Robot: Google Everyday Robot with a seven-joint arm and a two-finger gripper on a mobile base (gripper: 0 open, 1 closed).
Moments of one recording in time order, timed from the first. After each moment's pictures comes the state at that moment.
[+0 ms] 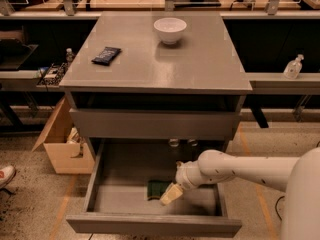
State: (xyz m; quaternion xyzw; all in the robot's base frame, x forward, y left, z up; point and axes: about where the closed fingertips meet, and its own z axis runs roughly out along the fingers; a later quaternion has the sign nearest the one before) arm 0.553 -0.044 0.429 -0.50 0.80 0.20 0.25
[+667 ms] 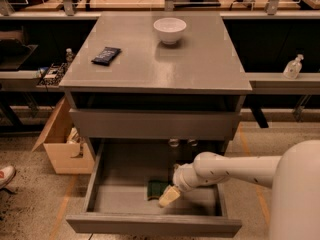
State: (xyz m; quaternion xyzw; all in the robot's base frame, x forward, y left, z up) arm 0.553 -0.034 0.406 -0.51 0.80 0.20 0.24
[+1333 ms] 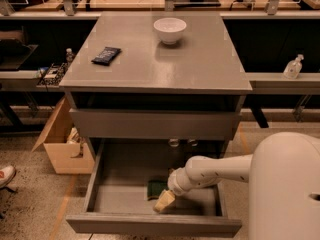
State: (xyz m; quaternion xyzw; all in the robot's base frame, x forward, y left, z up) arm 0.551 -0.018 0.369 -0.52 0.81 0.19 0.22
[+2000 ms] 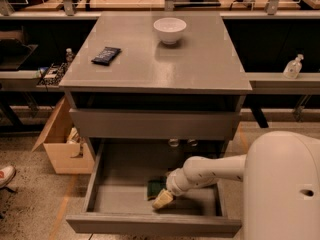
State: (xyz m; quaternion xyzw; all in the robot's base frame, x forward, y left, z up) arm 0.553 -0.013 0.360 -0.52 0.80 0.19 0.22
